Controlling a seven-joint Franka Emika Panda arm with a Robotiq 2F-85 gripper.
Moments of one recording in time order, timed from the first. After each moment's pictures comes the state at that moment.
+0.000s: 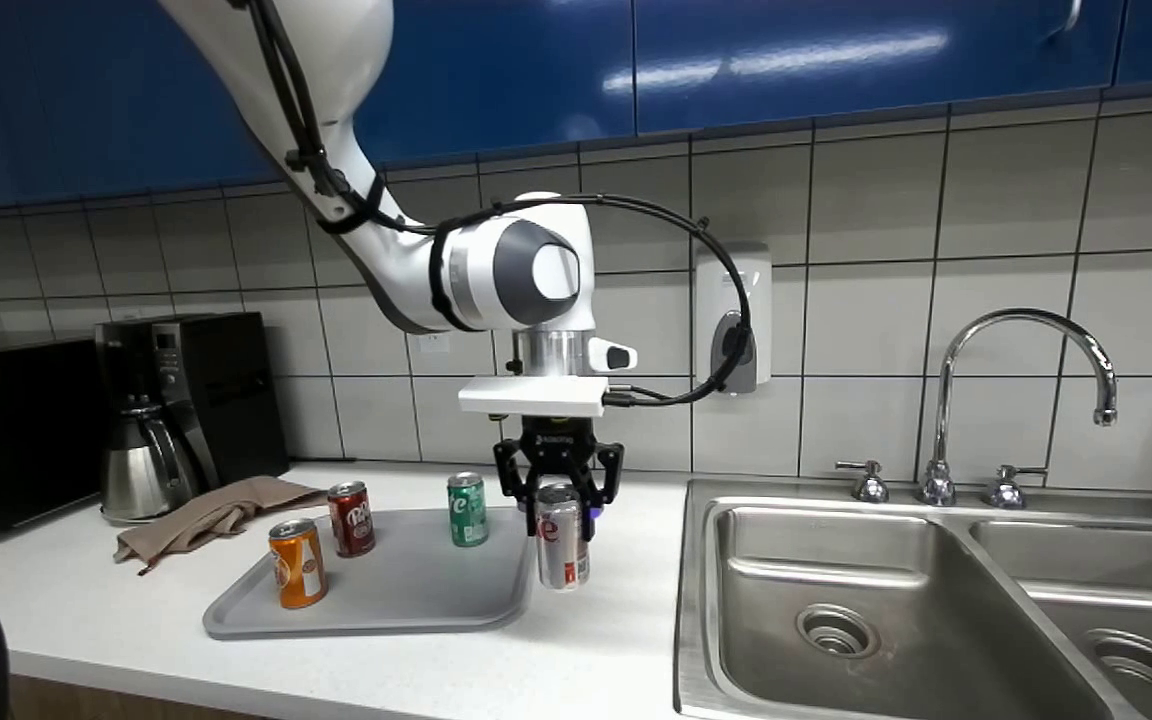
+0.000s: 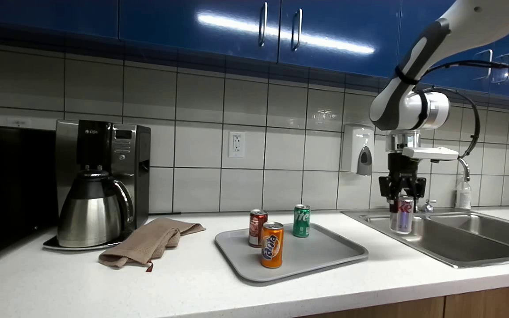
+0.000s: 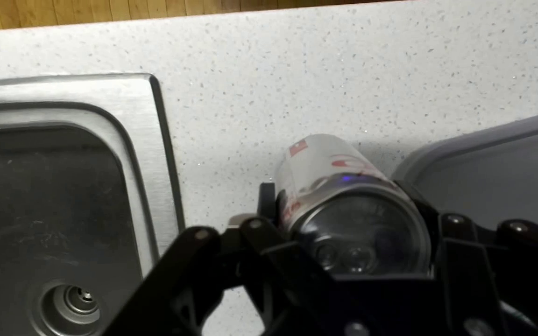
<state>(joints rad) -0.14 0.04 -0.17 -2.31 -0.04 2.26 -0.27</state>
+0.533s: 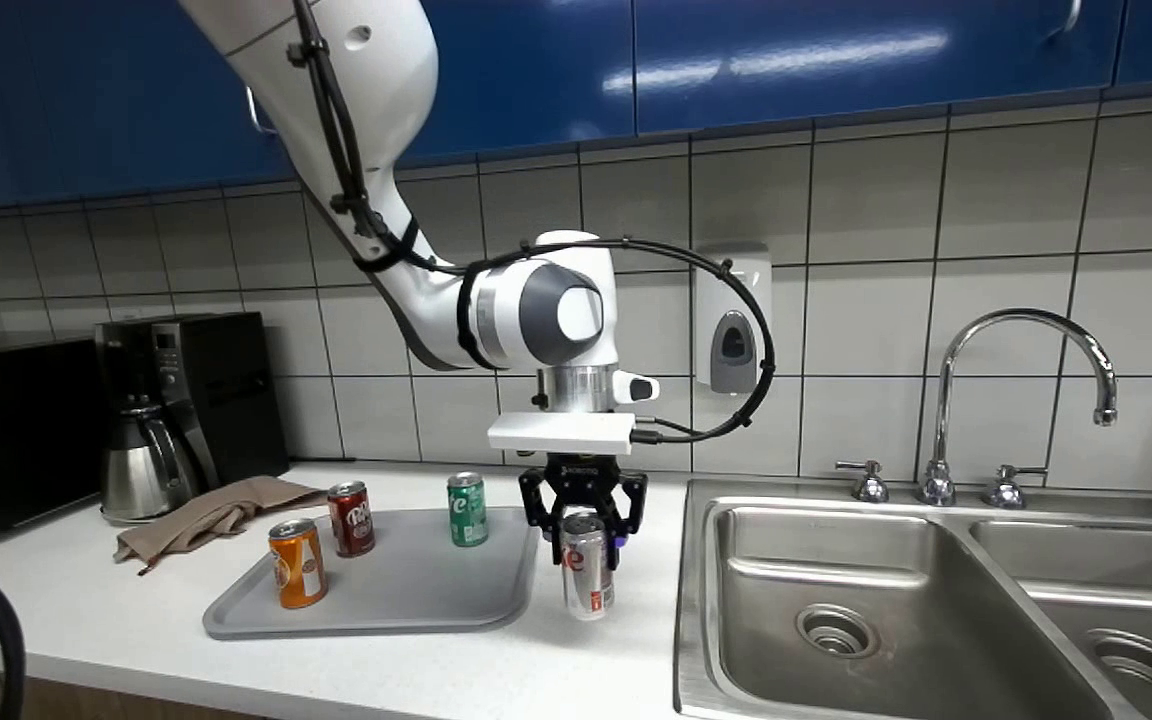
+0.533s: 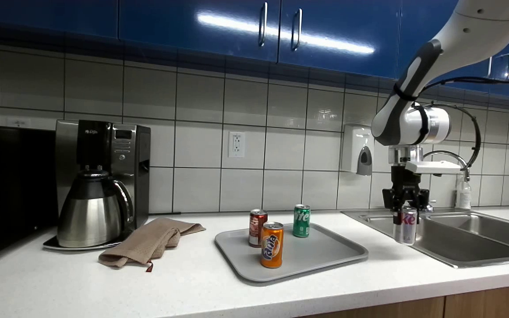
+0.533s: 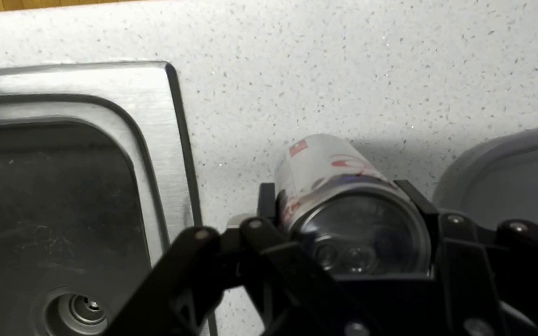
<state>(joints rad) -0.16 0.14 -0.19 -2.29 -0.04 2.35 -0.30</state>
